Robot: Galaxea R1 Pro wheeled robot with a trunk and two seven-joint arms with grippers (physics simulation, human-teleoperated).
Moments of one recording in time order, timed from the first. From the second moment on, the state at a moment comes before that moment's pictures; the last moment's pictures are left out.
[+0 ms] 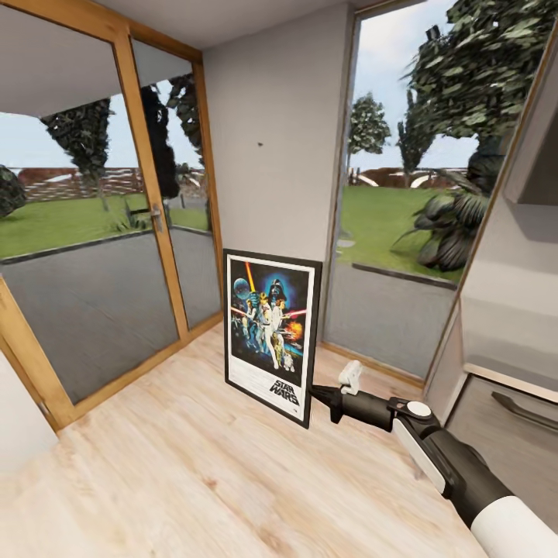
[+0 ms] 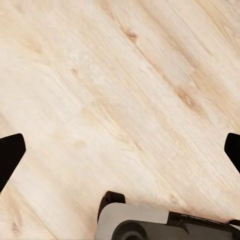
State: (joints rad) left arm 0.03 0.23 0.53 -0.62 0.05 0.03 -0.54; right arm -0.57 -0.25 0.40 -1.06 -0.39 0.15 0.74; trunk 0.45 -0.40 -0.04
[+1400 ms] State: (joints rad) left arm 0.03 0.23 0.53 -0.62 0.04 0.03 -0.54; right arm -0.57 -0.25 0.40 -1.06 -0.39 0.15 0.74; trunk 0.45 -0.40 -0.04
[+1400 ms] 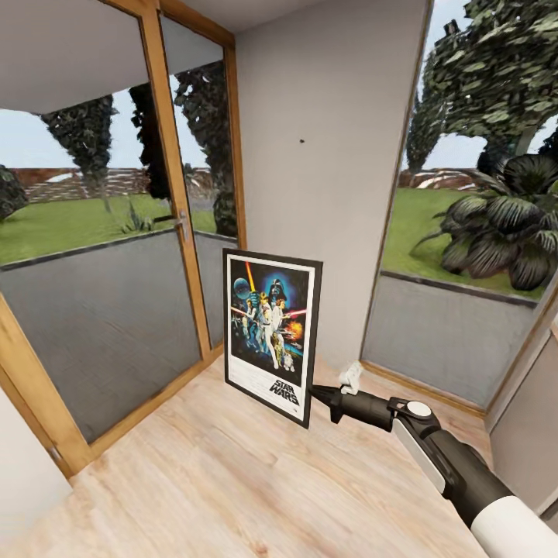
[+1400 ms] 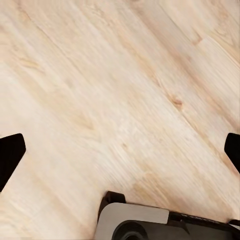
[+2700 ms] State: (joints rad) left arm 0.03 0.23 0.53 -0.62 0.04 0.03 -0.54; right arm -0.57 -0.25 0.40 -1.06 -0.39 0.15 0.74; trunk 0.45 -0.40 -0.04
